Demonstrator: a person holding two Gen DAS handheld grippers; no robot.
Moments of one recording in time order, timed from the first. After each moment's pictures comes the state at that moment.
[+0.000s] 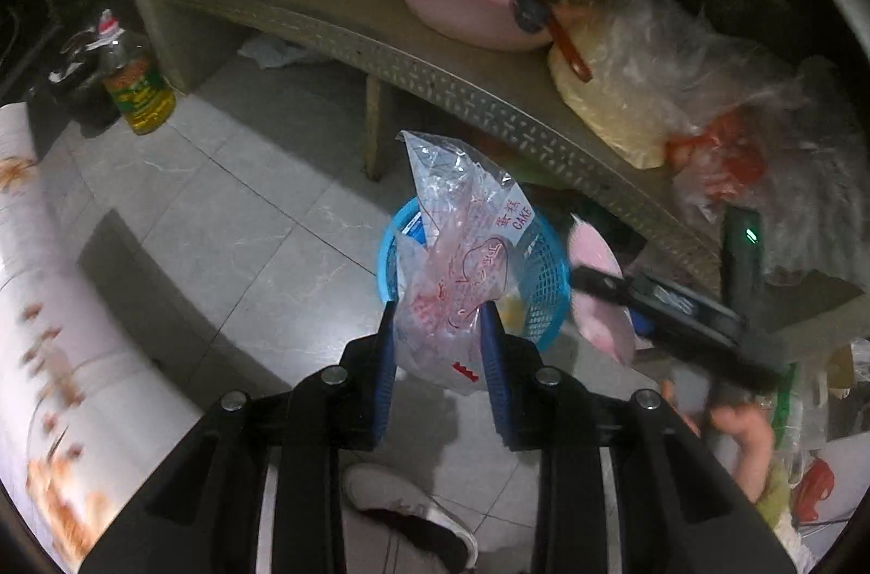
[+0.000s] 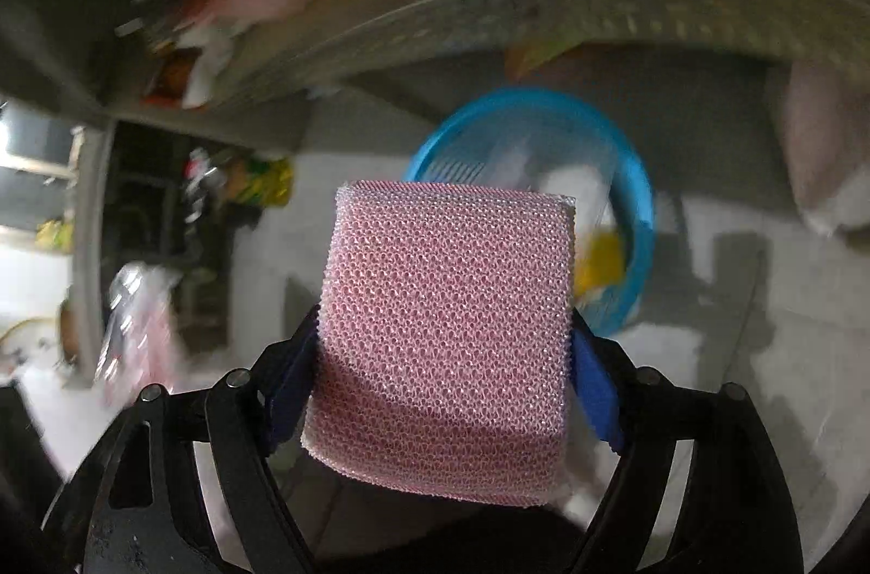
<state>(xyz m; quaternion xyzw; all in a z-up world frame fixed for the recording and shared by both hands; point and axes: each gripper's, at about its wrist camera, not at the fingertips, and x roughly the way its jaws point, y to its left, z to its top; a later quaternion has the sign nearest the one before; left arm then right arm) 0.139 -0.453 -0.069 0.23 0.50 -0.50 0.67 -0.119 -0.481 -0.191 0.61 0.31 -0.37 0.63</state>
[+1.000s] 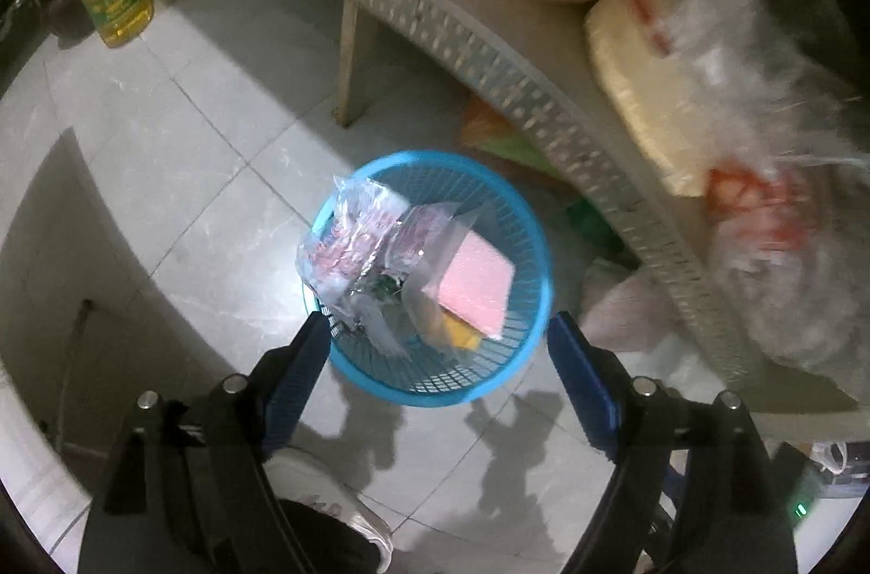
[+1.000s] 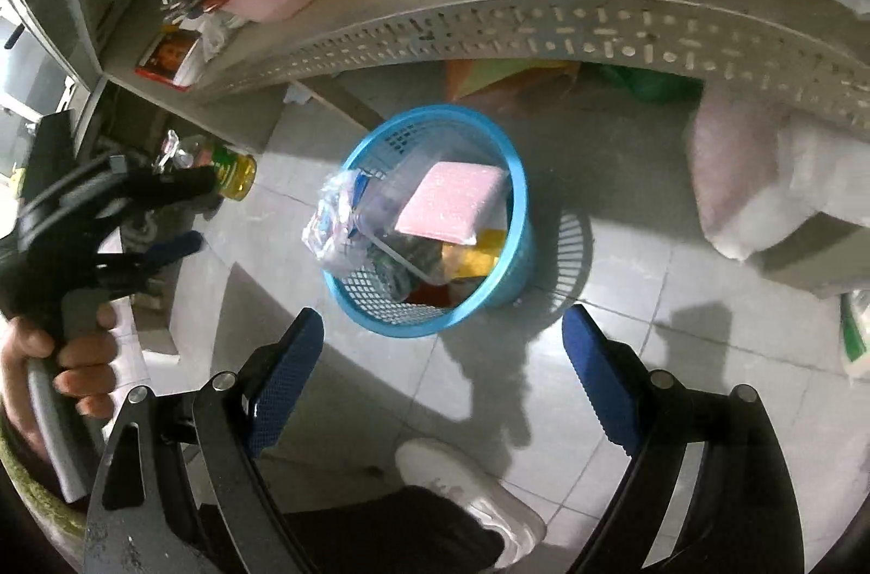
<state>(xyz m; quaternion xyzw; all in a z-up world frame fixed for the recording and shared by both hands) 0.135 -0.516 -0.120 0.18 0.59 -0.46 0.64 -0.179 -0.424 -0.160 0.53 0.33 -0.41 0.67</state>
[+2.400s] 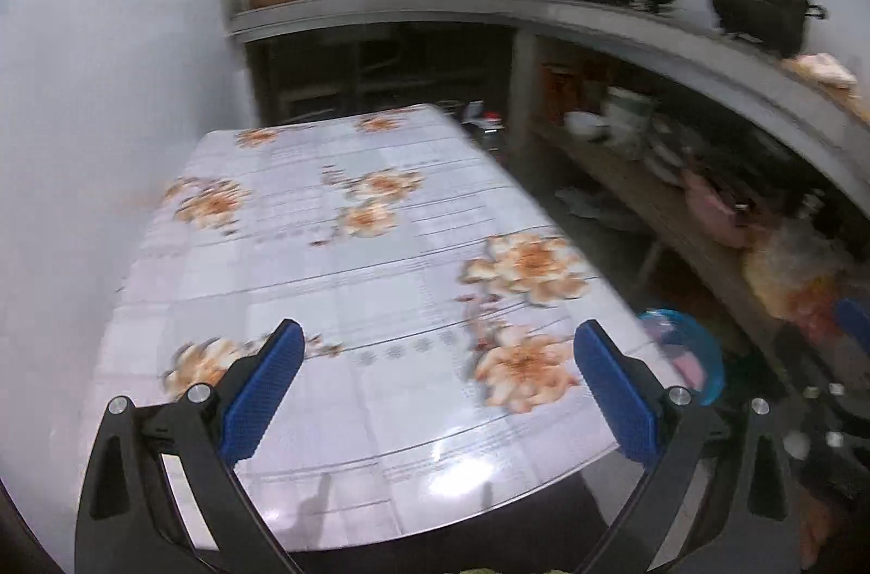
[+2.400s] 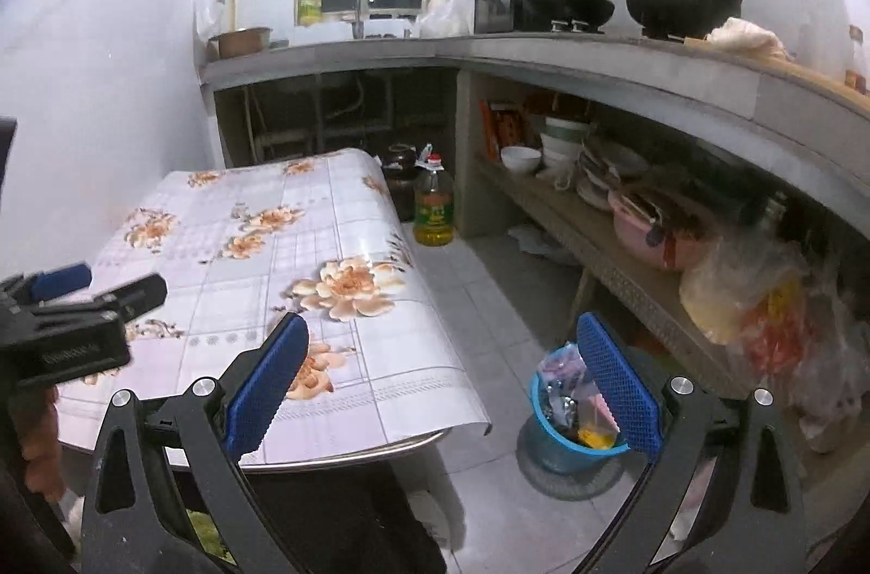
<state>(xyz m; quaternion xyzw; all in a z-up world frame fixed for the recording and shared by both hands) 0.045 -0.033 0.064 0.06 0.34 -0.17 0.92 -0.056 -0.159 0.077 0.09 0.28 -0.26 0.92</state>
